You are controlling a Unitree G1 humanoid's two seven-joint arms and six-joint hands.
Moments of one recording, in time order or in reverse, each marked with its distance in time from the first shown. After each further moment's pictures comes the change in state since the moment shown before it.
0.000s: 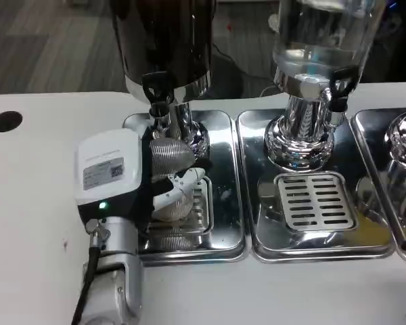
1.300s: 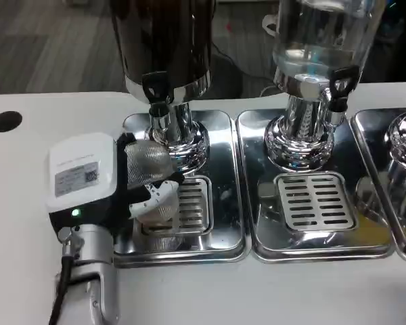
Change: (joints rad) left arm 0.091 0.035 0.062 -0.140 0.079 0.011 -0.101; right arm 0.022 0.003 0.010 0.002 -0.037 -0.001 -0.060
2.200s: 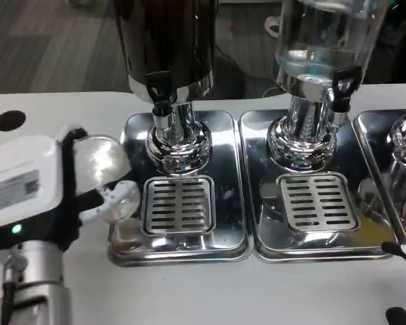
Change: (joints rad) left arm 0.132 0.064 0.113 -0.179 -0.027 -0.054 0.008; right arm -0.011 0.008 0.048 -0.064 -0.052 0.073 -0.011
